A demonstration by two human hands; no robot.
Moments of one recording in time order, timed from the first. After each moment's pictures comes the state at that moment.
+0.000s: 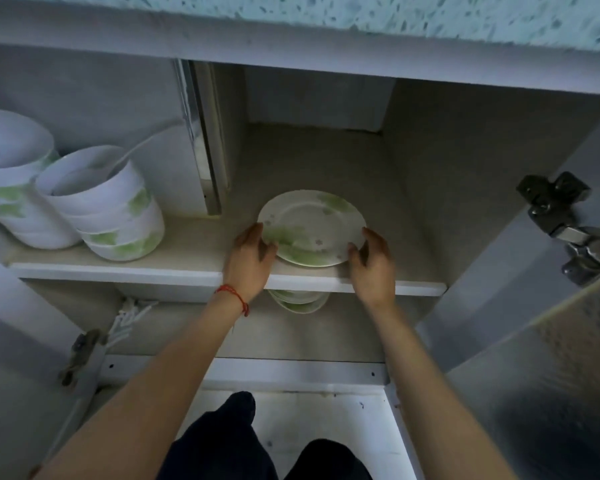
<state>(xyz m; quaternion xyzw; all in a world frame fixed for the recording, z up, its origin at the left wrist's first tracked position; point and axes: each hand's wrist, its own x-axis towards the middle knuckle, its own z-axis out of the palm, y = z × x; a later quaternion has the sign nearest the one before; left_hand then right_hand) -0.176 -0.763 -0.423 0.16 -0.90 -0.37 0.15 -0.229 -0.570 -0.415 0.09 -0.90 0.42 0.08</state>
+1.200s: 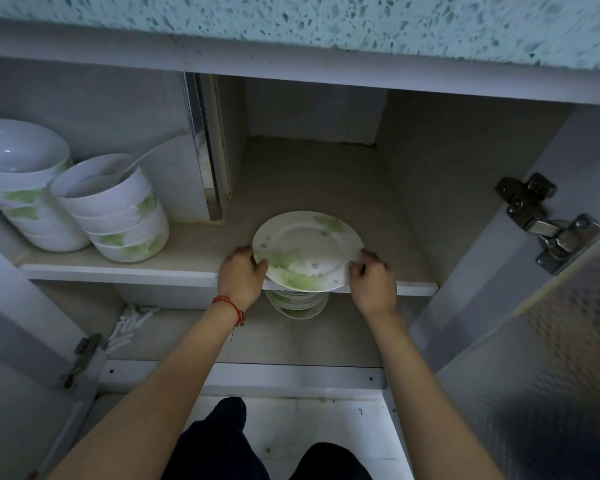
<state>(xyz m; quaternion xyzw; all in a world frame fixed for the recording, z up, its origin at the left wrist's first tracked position) -0.155 -0.756 -0.416 0.20 -0.90 -0.36 0.16 -0.218 -0.560 -0.418 0.08 -0.94 0.33 0.07</state>
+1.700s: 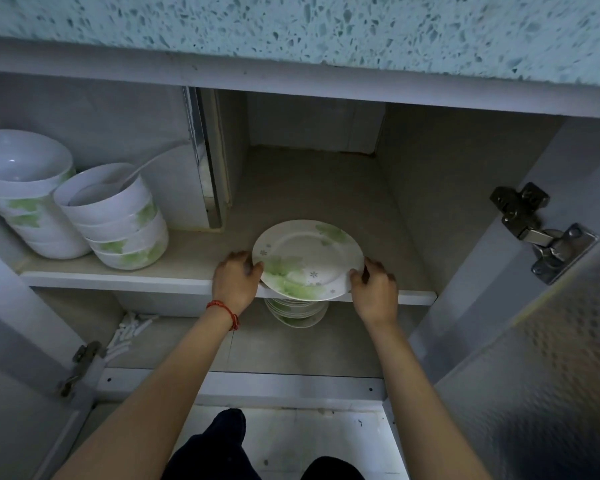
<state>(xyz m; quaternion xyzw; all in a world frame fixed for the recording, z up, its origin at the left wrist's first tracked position) -0.154 -0.758 -0.409 0.21 -0.90 -0.34 0.17 -0.216 -0.556 -0.418 0.06 -0.92 0.38 0.10</state>
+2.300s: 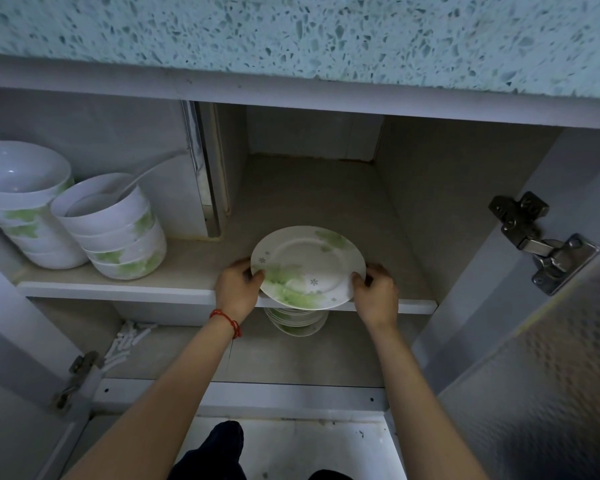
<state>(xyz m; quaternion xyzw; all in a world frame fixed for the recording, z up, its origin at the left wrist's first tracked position) -0.152 -0.748 -0.401 0.22 -0.84 -0.47 0.19 -0.226 -0.556 -0.413 0.03 -0.89 0.46 0.07</state>
